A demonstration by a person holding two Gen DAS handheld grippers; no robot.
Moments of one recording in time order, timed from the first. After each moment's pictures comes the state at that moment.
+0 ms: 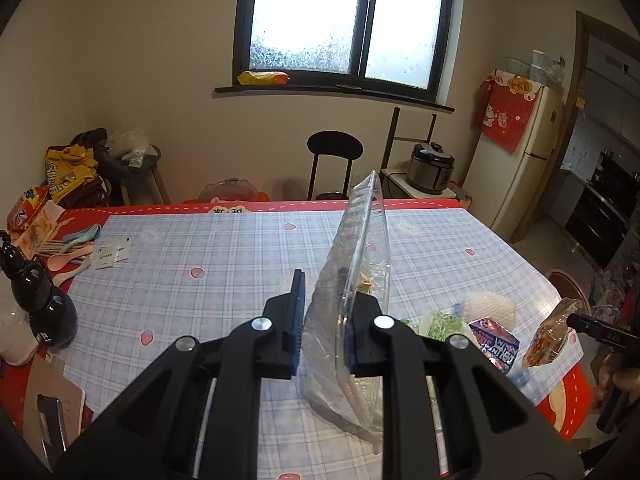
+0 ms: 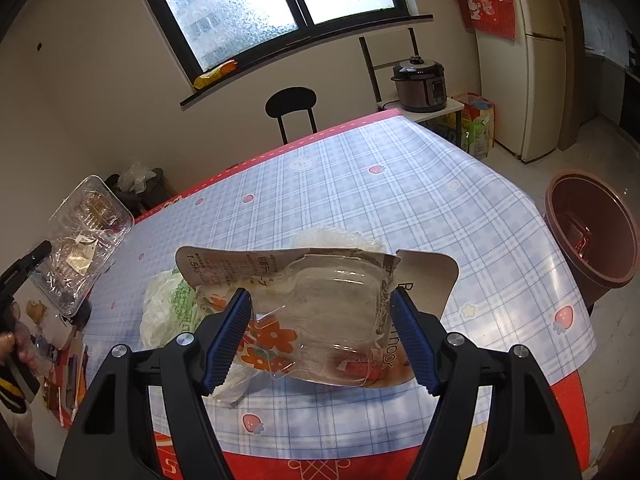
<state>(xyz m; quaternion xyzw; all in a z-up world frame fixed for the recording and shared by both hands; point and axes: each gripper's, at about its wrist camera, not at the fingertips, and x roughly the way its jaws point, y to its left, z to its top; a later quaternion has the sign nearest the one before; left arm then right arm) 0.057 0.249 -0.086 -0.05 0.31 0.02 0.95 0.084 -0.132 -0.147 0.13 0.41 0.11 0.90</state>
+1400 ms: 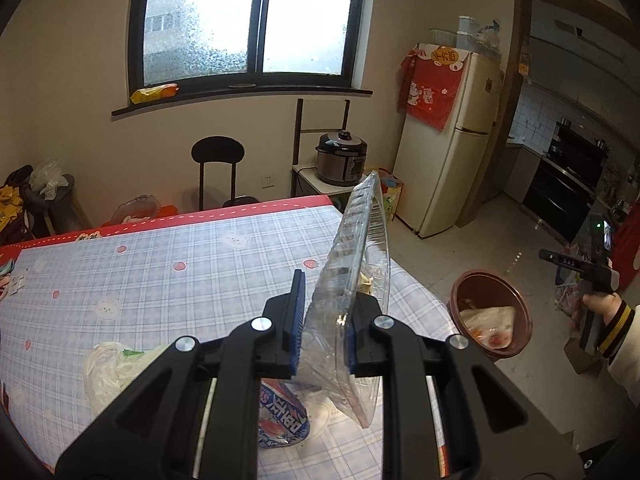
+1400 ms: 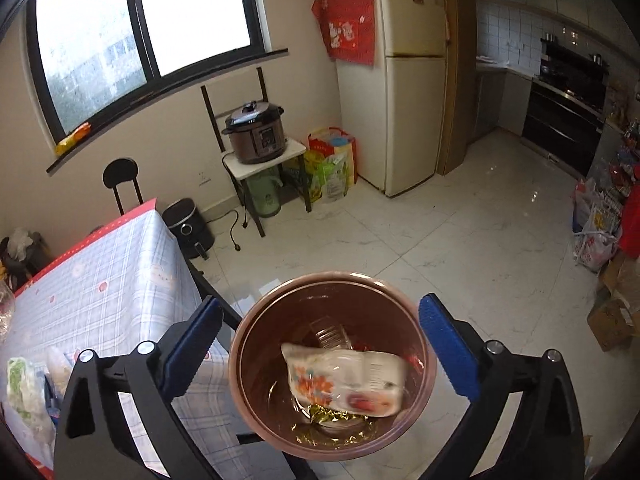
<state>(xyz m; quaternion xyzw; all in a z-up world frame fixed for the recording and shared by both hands) 0.130 -0.084 -0.081 -0.02 0.31 -0.08 0.95 0.202 -0.527 -0.144 0.10 0.37 -0.08 0.92</state>
